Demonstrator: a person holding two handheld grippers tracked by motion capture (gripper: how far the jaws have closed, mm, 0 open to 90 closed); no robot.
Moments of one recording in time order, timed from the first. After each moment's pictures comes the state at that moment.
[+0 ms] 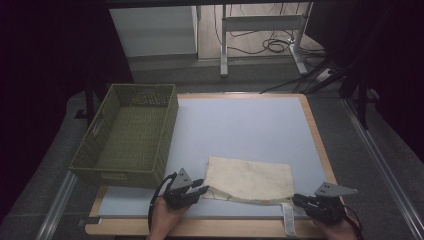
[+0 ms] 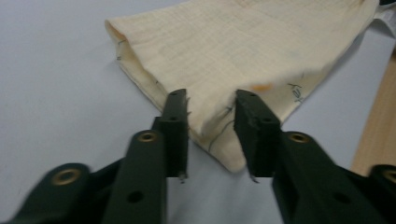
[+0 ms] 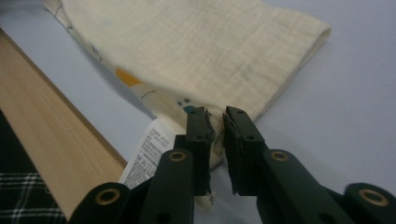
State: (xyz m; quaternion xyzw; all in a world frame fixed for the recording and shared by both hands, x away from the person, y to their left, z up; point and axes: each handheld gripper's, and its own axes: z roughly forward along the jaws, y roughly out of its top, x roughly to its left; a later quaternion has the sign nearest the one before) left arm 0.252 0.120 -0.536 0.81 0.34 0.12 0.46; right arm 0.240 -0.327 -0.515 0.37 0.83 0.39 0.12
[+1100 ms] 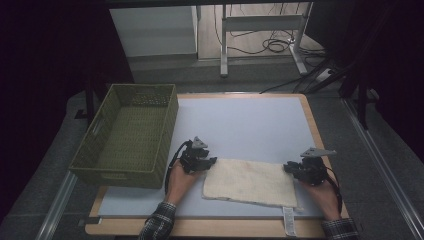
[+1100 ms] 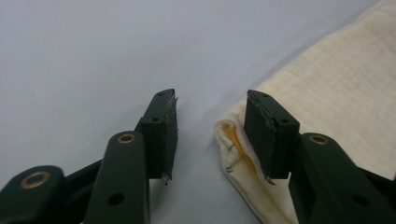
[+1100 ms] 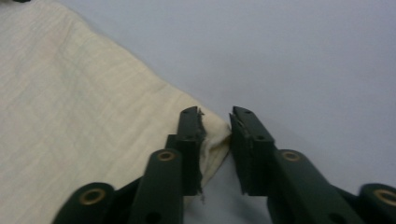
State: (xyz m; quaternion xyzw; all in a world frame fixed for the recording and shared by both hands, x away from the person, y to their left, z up) left arm 0.369 0.088 -0.541 0.83 0.39 0.12 0.39; right arm 0.349 -0.311 -0.521 0.41 0.82 0.37 0.15
